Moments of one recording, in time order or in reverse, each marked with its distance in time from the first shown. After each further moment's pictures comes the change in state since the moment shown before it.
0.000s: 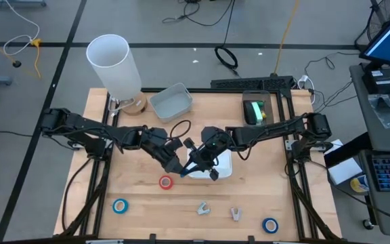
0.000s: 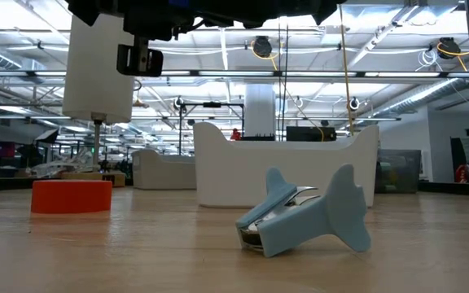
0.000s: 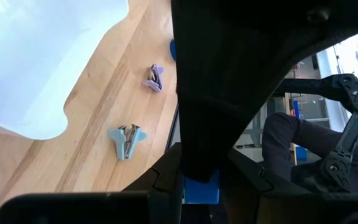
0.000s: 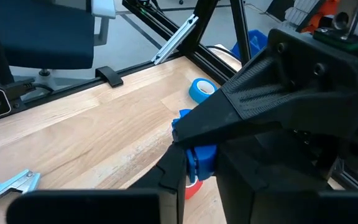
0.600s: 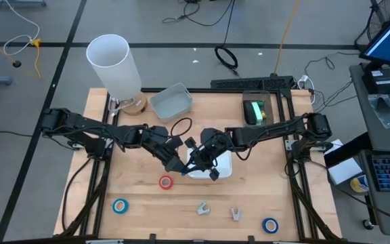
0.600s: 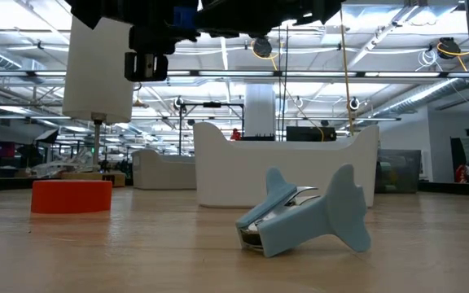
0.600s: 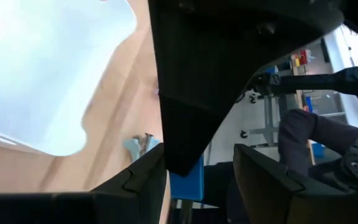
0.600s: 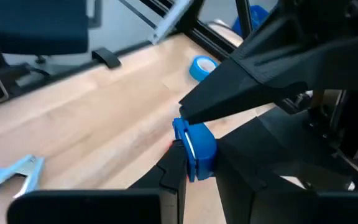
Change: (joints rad) left arm 0.017 0.002 0.000 -0.020 -0.002 0.090; right arm 0.000 -0.003 0.001 -0.087 0.070 0.004
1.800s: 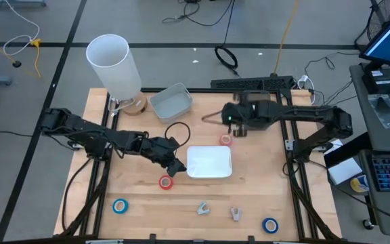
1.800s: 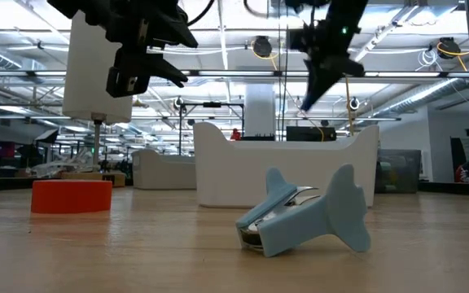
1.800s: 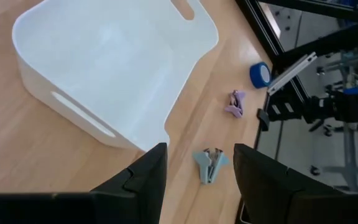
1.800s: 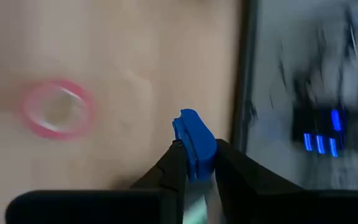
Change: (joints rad) left arm -0.092 0.000 0.000 -0.174 -0.340 0.009; right arm -0.245 -0.269 0.000 -0.913 0.912 0.181
